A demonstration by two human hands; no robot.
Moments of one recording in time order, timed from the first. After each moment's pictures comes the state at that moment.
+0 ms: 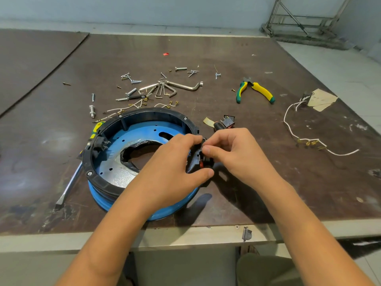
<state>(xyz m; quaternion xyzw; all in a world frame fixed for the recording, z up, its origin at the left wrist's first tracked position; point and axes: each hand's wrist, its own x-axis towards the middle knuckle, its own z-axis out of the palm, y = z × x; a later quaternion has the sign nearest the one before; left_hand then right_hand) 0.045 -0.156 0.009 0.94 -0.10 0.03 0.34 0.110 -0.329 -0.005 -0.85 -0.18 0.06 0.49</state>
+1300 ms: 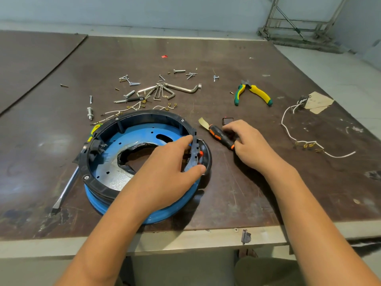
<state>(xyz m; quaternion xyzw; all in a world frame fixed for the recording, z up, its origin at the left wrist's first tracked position) 0.049 -0.152 0.005 0.94 -0.06 0.01 0.34 0.174 -0.362 -0.034 -0.95 -0.16 0.00 0.26</state>
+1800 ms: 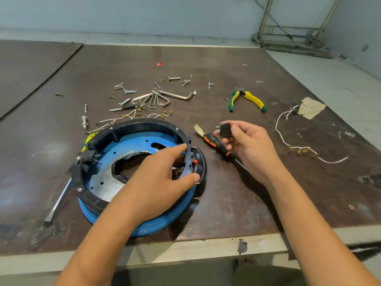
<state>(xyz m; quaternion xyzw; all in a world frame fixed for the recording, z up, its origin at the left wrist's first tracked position) 0.049 -0.147 0.008 0.93 -0.06 0.00 0.36 0.159 -0.360 -0.025 -0.67 -0.08 0.04 0.73</state>
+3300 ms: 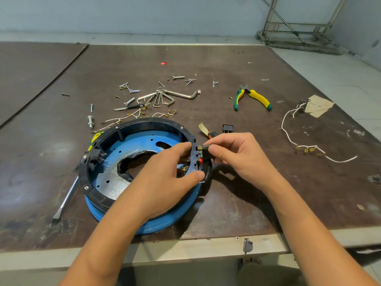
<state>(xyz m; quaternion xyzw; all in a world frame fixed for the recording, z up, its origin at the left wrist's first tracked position) 0.048 -0.152 0.017 0.91 -0.05 -0.02 0.41 0.136 -0.348 -0.020 -0.75 -0.27 0.07 0.60</state>
